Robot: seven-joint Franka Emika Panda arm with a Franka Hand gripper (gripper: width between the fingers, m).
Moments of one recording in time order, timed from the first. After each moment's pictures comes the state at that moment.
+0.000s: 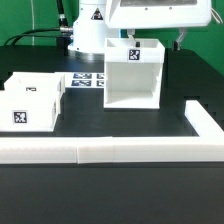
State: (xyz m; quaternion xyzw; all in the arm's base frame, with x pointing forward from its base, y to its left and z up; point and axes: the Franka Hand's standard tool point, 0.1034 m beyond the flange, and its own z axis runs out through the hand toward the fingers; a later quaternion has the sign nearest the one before) arm 0.420 0.103 0.101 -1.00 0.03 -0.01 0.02
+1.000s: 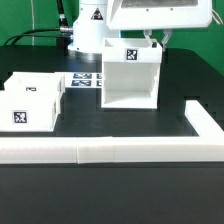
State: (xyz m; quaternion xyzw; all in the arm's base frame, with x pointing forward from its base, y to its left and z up) arm 0.420 0.105 0.098 -1.00 0.03 -0.01 0.02
